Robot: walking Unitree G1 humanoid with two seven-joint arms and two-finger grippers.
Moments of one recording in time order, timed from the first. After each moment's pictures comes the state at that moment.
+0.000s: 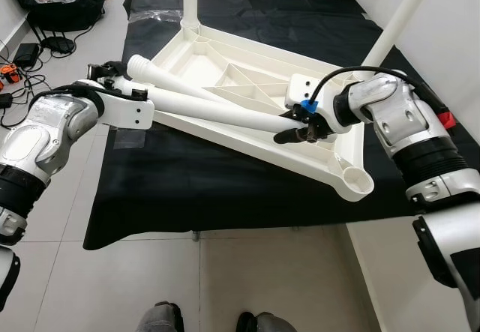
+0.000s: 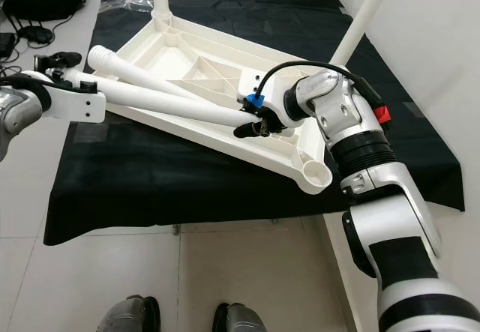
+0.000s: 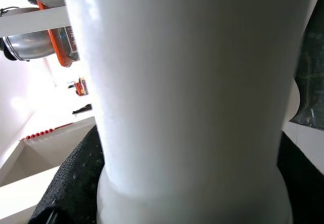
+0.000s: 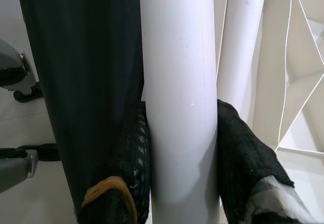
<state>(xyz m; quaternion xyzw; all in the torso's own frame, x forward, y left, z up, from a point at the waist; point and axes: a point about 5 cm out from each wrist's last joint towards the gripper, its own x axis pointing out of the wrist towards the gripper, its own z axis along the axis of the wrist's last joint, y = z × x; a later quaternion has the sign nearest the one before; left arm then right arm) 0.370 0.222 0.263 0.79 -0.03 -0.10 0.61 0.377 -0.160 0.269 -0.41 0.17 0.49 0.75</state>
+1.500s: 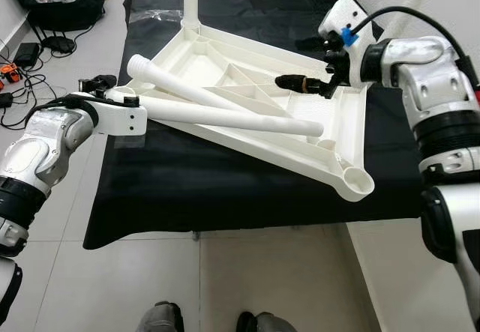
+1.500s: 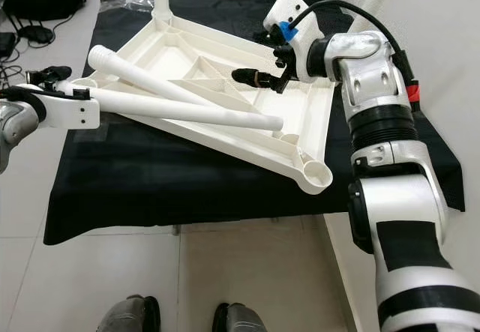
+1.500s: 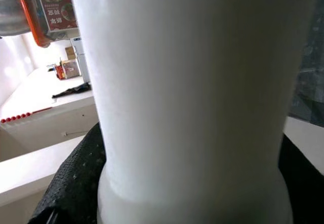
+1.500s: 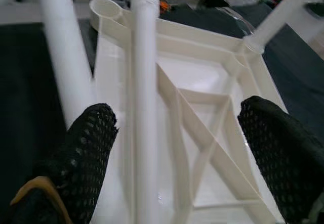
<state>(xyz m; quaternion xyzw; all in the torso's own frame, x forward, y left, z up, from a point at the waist) 0.366 0.239 0.244 0.76 0.02 -0.09 0.65 0.382 -0.175 0.329 -0.28 -0.02 0.46 0.85</state>
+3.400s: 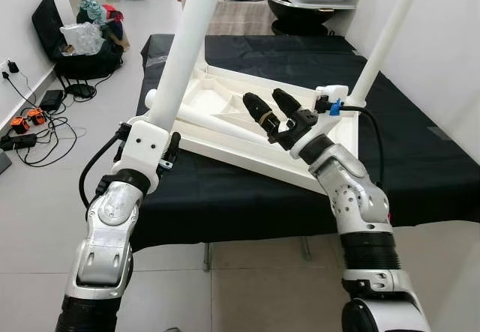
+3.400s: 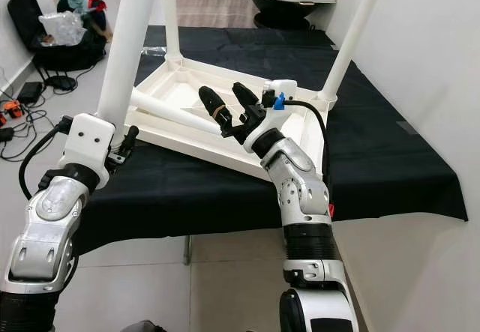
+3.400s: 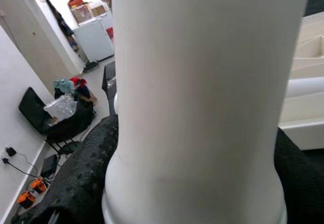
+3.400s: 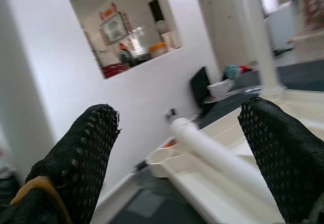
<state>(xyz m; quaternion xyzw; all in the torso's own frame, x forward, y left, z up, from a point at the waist) 0.288 0.161 0.191 0.19 -0.07 -0.04 0.98 0.333 -0.123 0.214 0.22 -0.08 0.37 0.90</state>
